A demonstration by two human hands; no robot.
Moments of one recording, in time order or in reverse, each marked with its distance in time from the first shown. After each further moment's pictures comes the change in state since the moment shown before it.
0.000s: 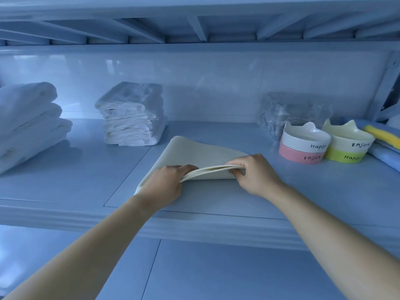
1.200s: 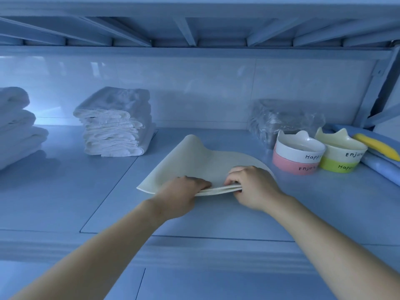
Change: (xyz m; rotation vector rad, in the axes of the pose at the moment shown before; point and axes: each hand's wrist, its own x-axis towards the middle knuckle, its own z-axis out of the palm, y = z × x) left_hand 0.050 0.026 0.019 0.032 -0.237 0.200; right_hand 0.015 0.019 -0.005 -0.318 -0.185 0.031
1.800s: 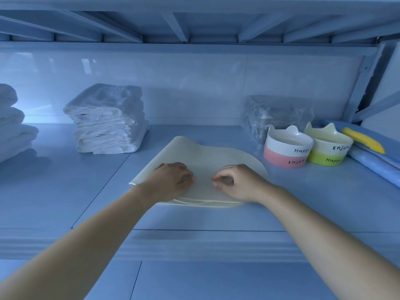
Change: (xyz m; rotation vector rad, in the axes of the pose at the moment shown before) left_hand 0.013 -0.022 0.000 0.018 0.015 -0.142; right_hand 0.003 0.012 0.016 0.301 -0.104 0.022
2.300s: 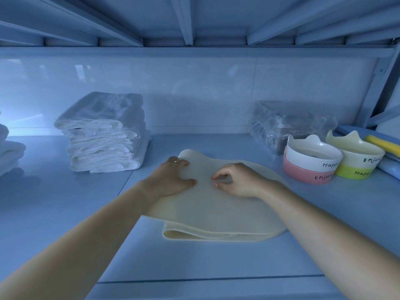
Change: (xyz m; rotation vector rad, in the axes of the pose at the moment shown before) left_hand 0.064 -0.057 -0.014 -0.159 -0.035 -0.174; right_hand 0.093 0.014 0.013 -0.035 -0.035 0.064
